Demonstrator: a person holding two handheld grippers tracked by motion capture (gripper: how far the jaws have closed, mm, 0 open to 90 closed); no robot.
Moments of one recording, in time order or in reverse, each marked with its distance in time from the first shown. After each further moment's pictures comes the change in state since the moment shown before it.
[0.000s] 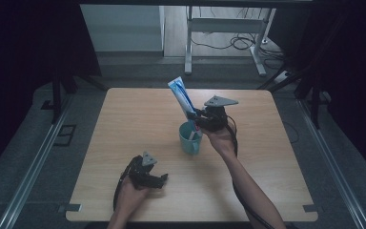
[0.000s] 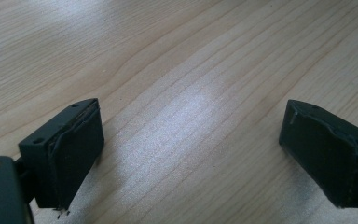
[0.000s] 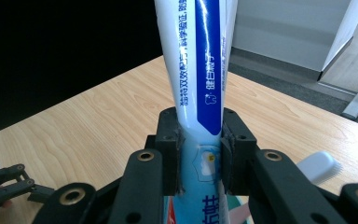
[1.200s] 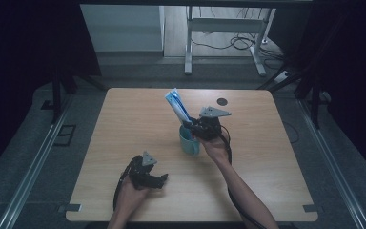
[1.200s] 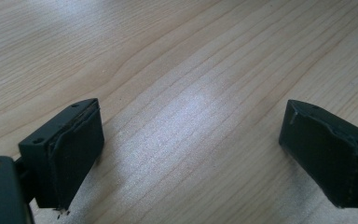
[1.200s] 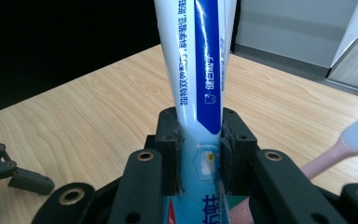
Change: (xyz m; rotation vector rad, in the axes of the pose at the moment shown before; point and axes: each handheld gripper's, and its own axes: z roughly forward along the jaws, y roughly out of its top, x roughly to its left) left arm 0.000 0.000 0.000 -0.004 -0.001 0.000; right arm 0.002 -0.041 0.024 -0.004 0.016 -0.004
